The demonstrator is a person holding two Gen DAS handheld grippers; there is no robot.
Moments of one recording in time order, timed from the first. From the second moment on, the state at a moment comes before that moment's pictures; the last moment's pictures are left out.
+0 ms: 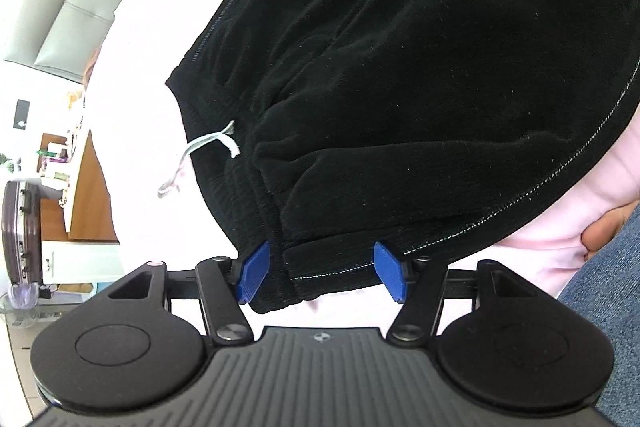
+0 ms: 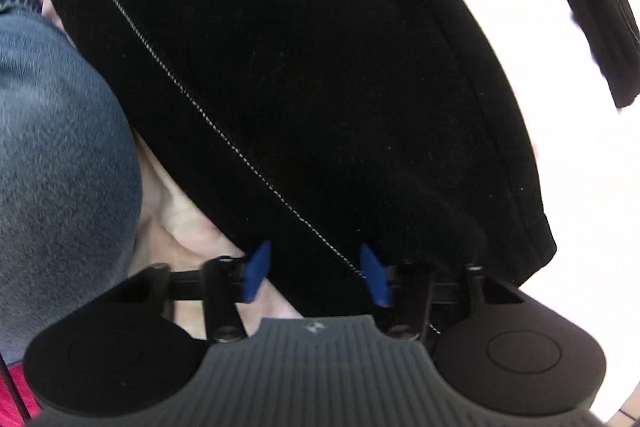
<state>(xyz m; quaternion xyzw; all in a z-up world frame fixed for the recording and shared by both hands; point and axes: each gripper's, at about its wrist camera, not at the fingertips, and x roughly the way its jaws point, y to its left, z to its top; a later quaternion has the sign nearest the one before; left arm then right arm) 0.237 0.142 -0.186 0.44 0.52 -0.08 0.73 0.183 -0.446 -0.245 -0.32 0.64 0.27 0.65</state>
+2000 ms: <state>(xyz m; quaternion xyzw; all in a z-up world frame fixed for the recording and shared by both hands) 0.334 0.158 -0.088 0.32 0.41 0.09 0.85 0.195 -0.456 -0.026 -0.35 0.37 0.06 0.86</state>
